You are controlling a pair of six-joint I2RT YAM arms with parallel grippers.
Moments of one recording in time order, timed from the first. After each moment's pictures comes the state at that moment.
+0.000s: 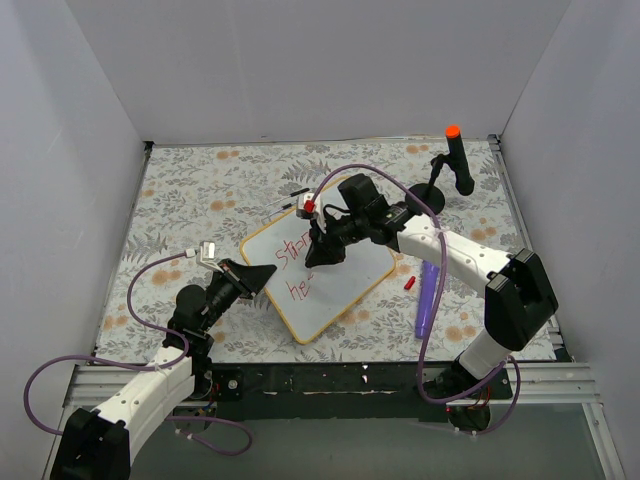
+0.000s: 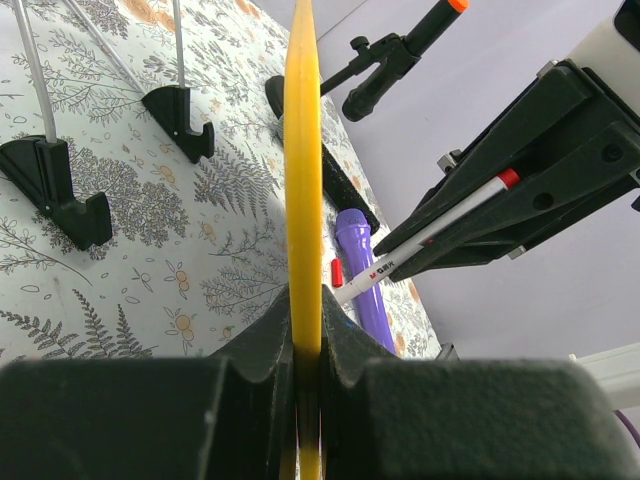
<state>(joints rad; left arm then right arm) -0.38 0.63 0.03 0.66 0.28 -0.95 0.77 1.61 1.27 -0.39 -0.79 -0.34</state>
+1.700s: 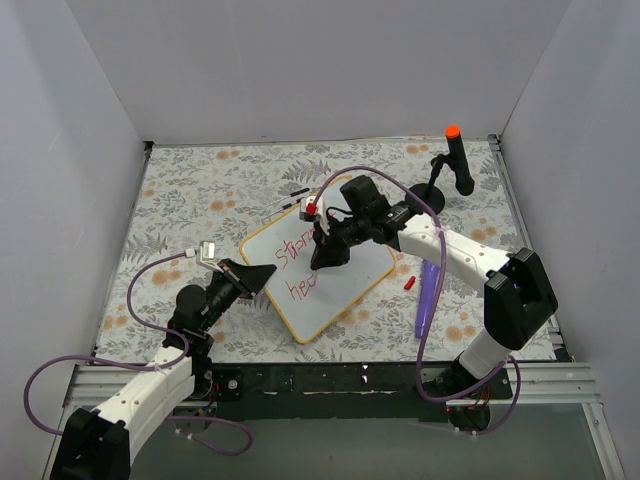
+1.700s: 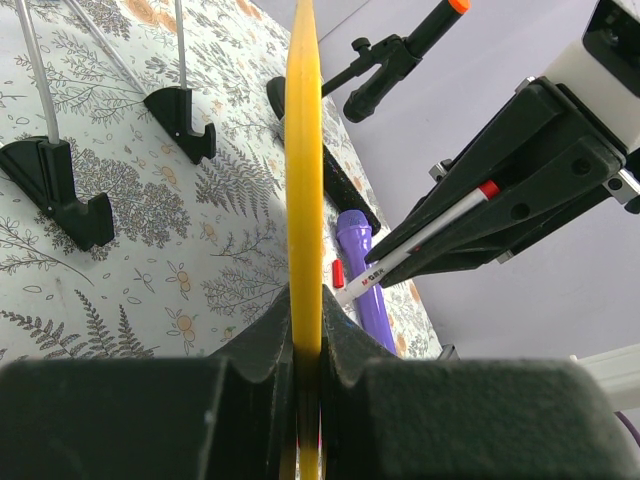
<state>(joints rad) -0.38 0.62 0.03 0.66 0.28 -0.95 0.75 1.62 1.26 -0.44 -0.78 -0.38</state>
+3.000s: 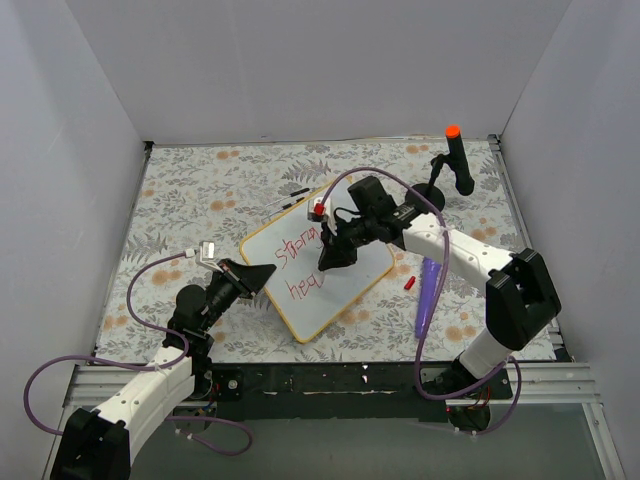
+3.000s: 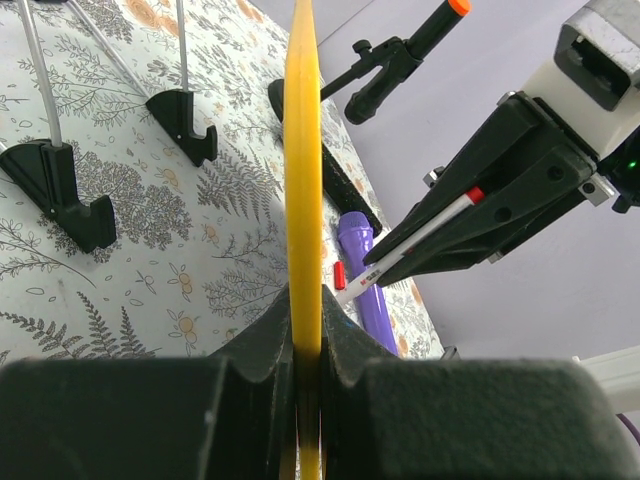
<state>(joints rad) -0.38 0.62 0.03 0.66 0.28 -0.94 0.72 1.61 1.23 -0.47 -0.79 -0.41</state>
